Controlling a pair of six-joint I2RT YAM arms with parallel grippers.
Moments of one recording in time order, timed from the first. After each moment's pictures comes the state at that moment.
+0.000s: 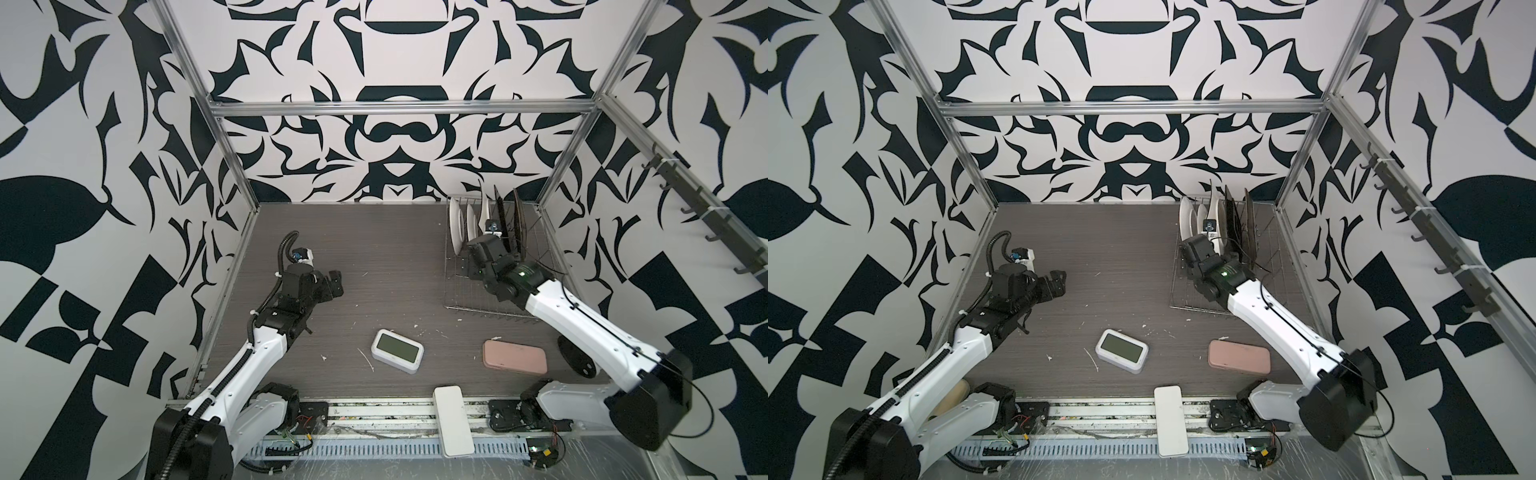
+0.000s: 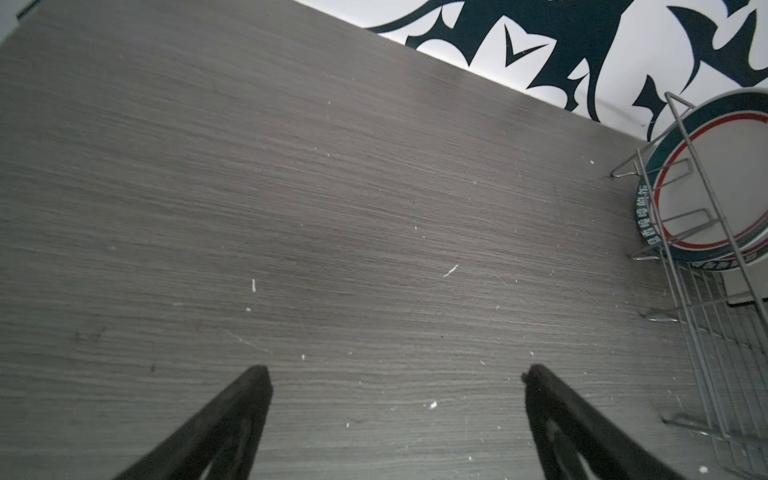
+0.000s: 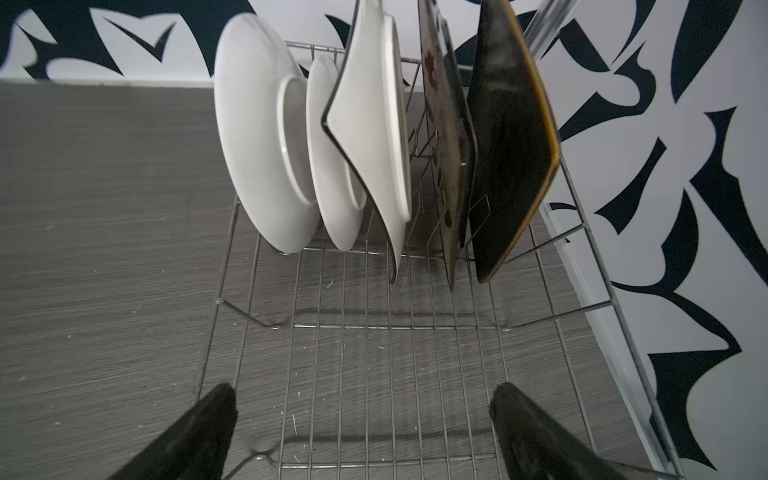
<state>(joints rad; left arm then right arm) -0.30 1.00 0.59 -0.19 -0.04 -0.46 0.55 1.31 1.12 -0.69 0.61 0.44</state>
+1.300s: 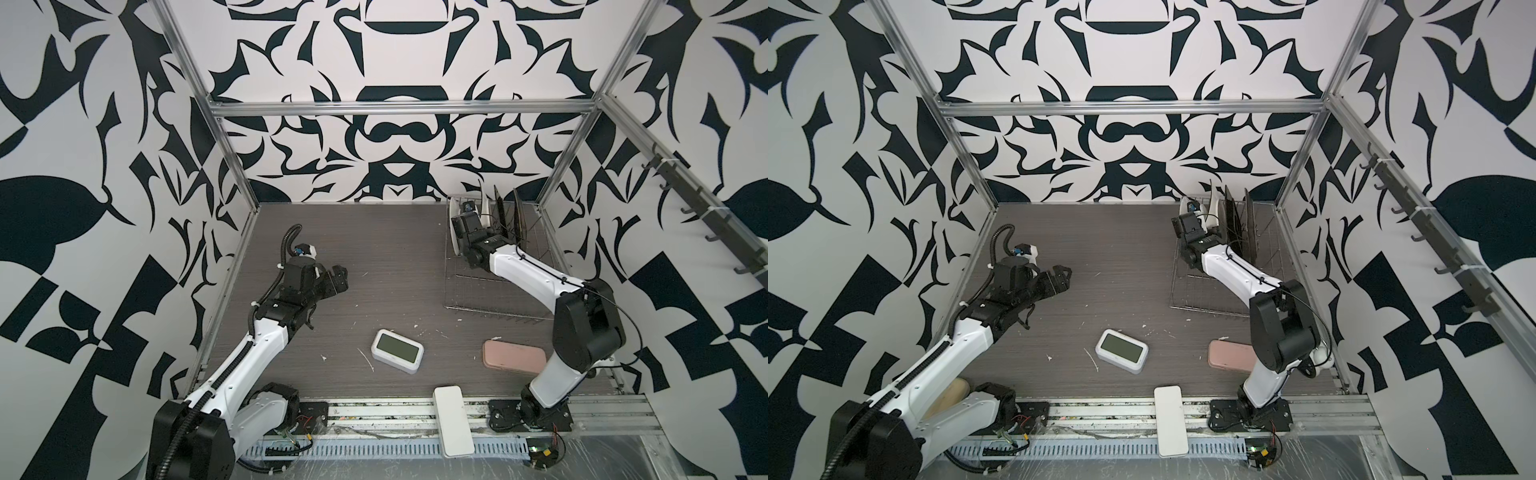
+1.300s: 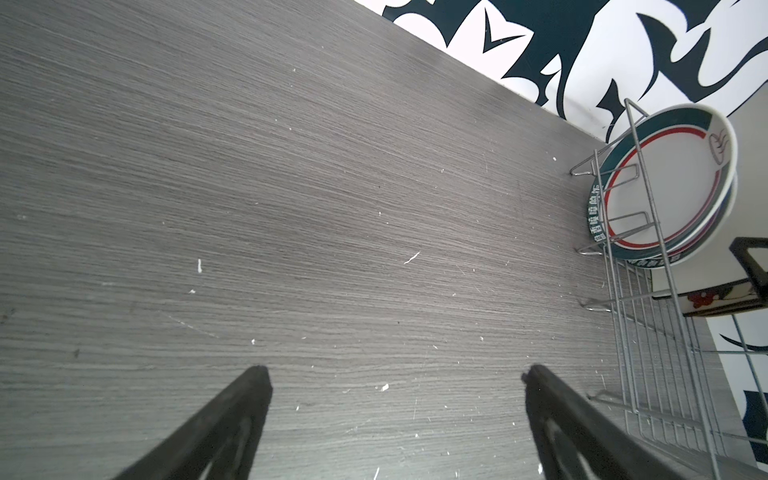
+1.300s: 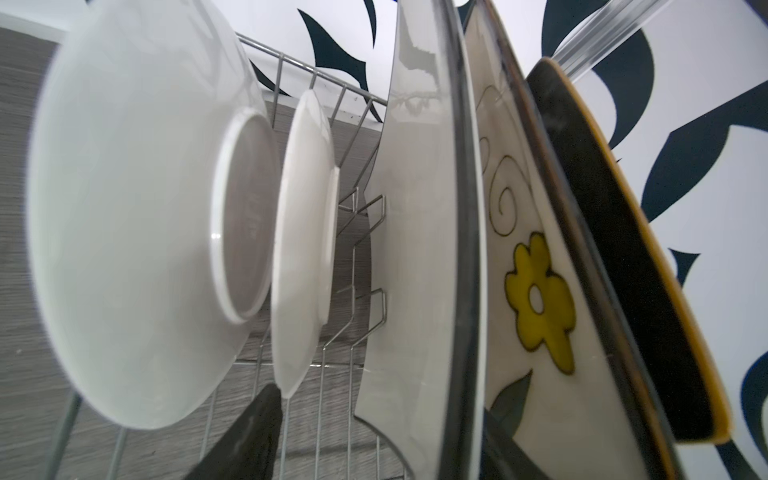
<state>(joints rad) -0.31 1.04 0.67 -0.26 0.04 -0.54 0.41 1.70 1.27 -0.37 0.71 0.07</state>
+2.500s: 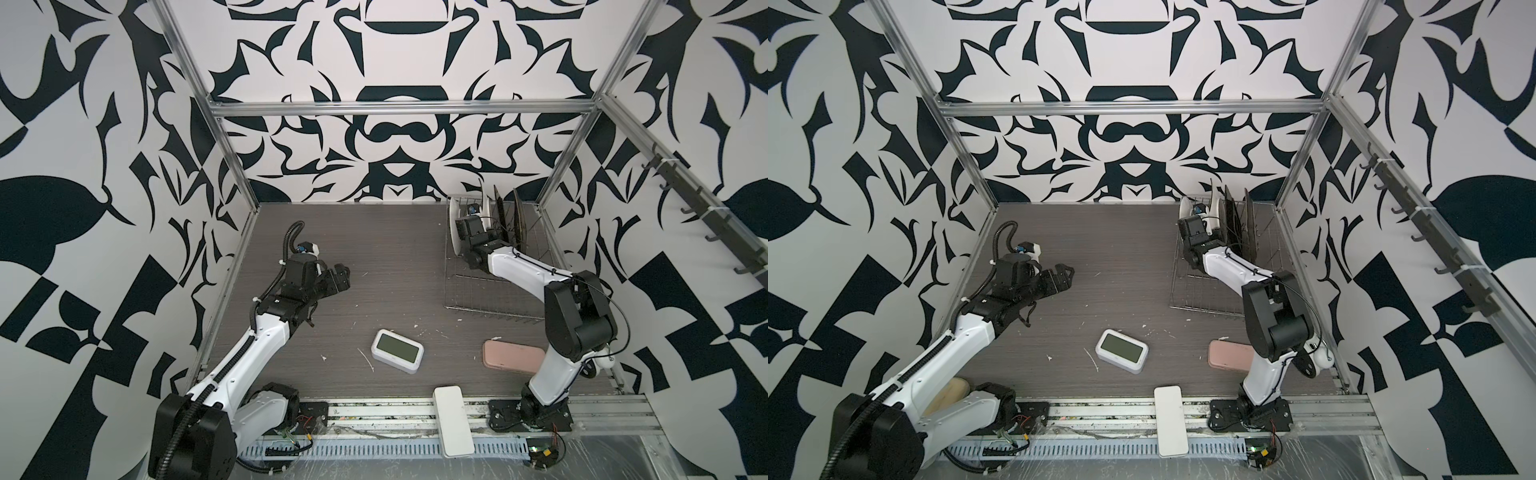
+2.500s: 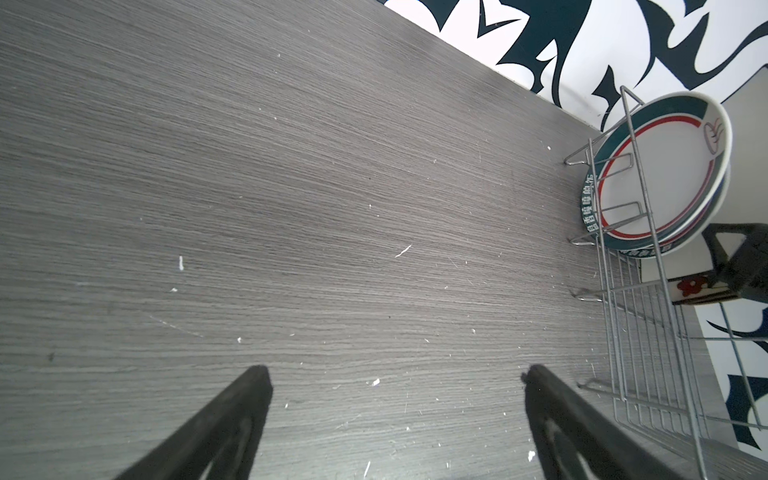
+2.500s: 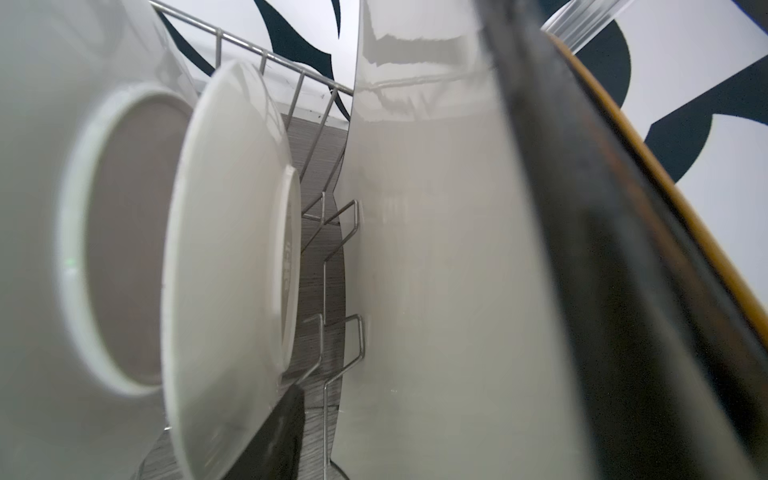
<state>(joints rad) -0.31 1.07 0.70 -0.28 0.08 -0.54 0.35 1.77 1.21 -0.19 0.76 0.03</state>
